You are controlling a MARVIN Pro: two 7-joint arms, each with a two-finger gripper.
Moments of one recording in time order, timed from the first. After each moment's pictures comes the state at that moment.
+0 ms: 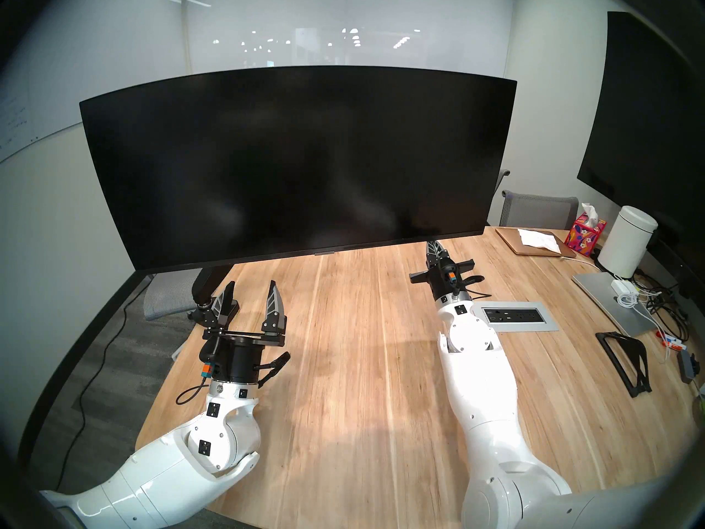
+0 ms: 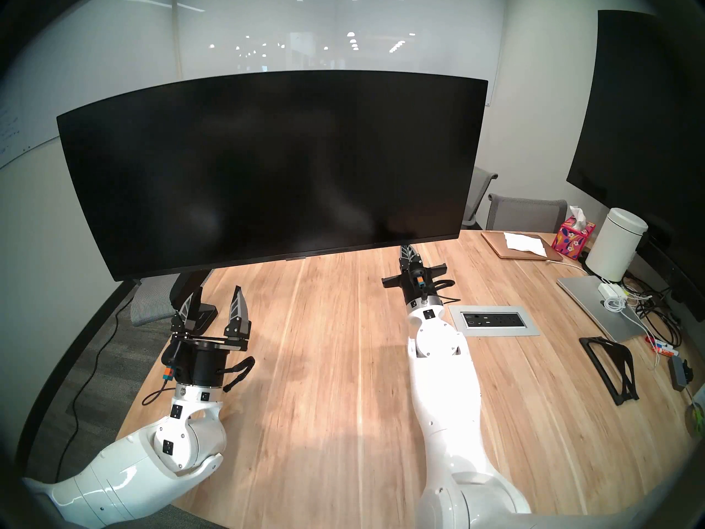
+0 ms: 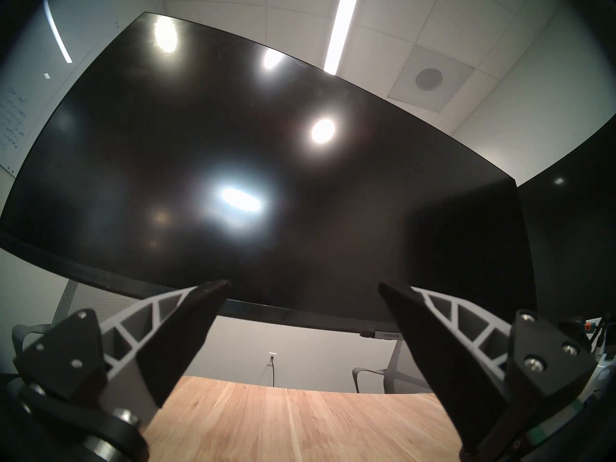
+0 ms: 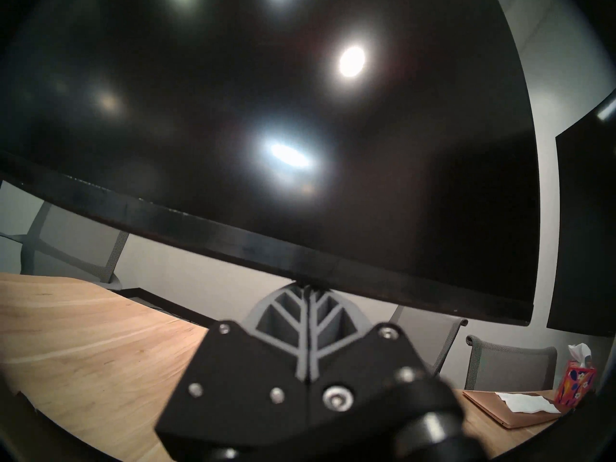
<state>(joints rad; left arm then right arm) 1.70 -0.89 -0.99 -1.76 -0.30 -0.90 0.60 -1.26 -1.66 1.74 -1.19 -0.38 -0.57 0.15</state>
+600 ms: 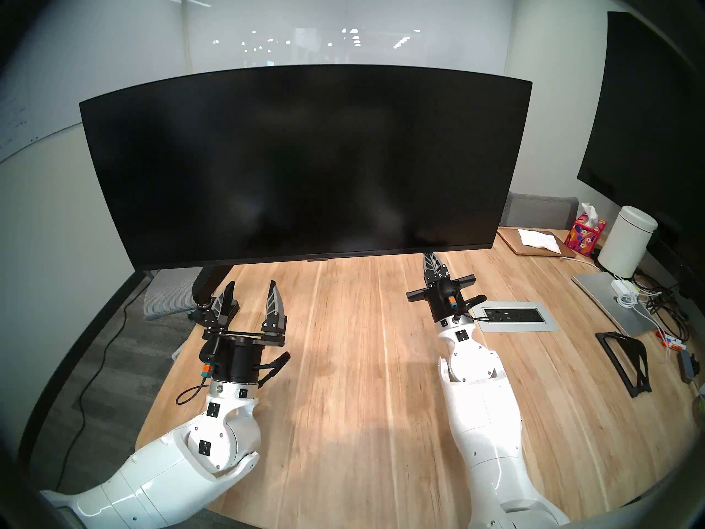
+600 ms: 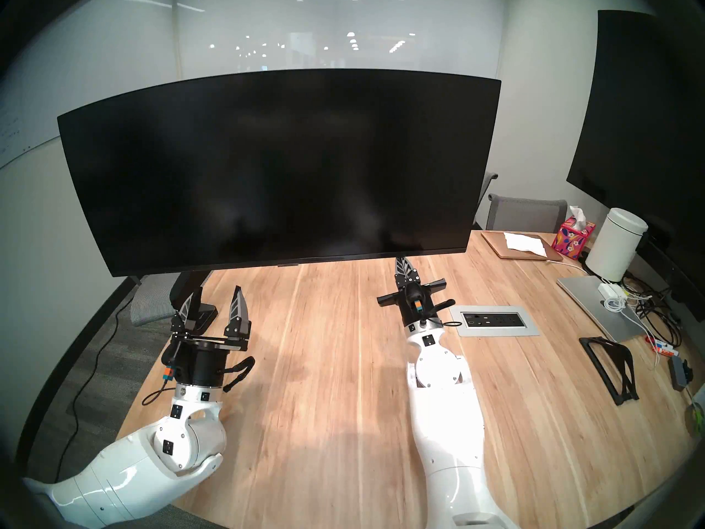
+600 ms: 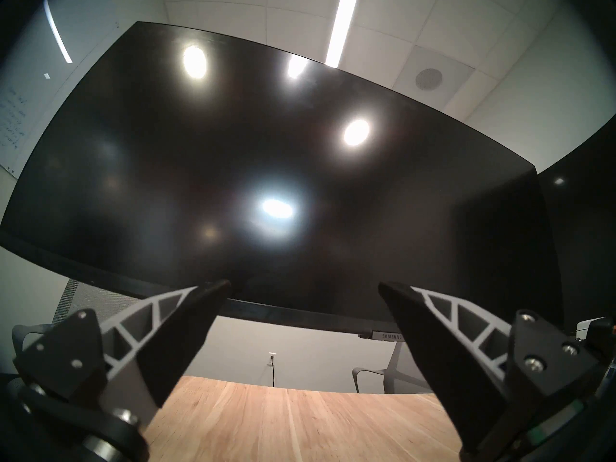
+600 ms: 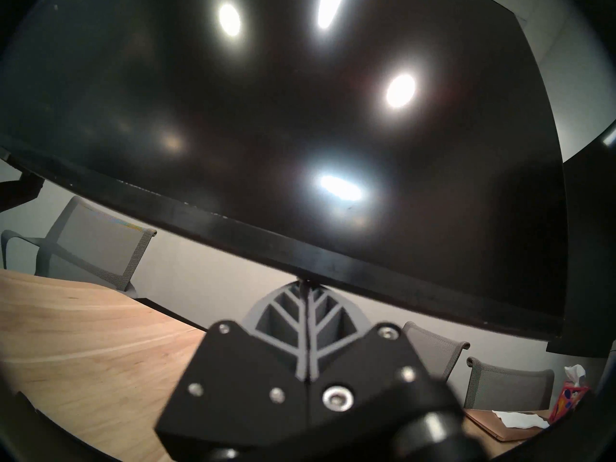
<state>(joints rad) 1.70 -0.89 -0.99 -1.76 -0.30 -0.90 0.60 -1.41 -1.66 1.70 -1.36 -0.40 -0.58 0.15</state>
